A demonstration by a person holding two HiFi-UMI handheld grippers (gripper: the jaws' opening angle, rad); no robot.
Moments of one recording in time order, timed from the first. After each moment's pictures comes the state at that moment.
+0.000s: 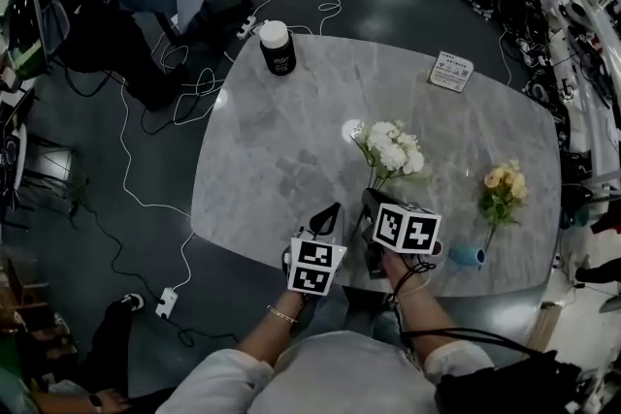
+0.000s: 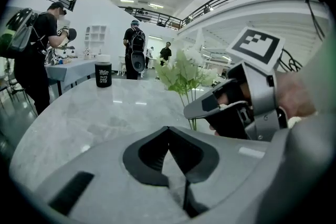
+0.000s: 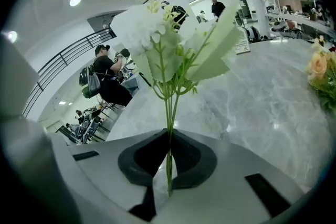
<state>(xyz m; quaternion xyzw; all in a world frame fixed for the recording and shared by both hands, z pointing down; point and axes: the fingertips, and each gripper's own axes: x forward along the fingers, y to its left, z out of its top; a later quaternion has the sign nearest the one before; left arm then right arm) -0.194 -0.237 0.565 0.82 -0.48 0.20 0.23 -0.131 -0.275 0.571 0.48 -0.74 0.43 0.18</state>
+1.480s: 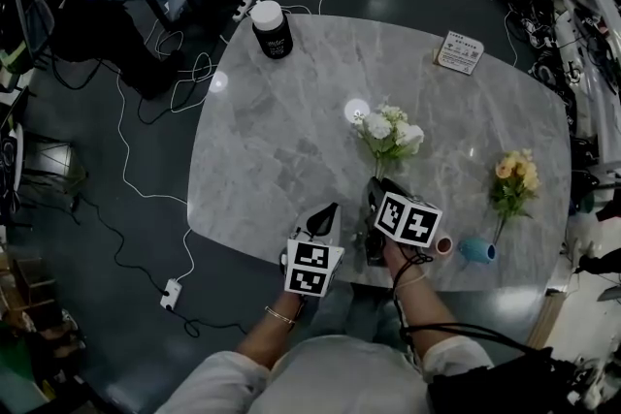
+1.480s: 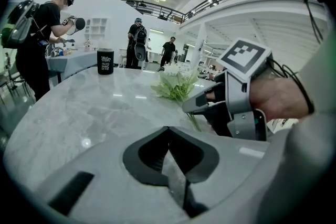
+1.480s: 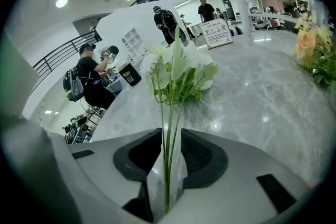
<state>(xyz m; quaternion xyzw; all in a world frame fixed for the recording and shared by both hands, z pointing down) -0.204 -0.224 0.603 0.81 -0.47 0.22 0.26 -0.110 -0.285 0.626 0.54 -0.69 0.44 0.18</state>
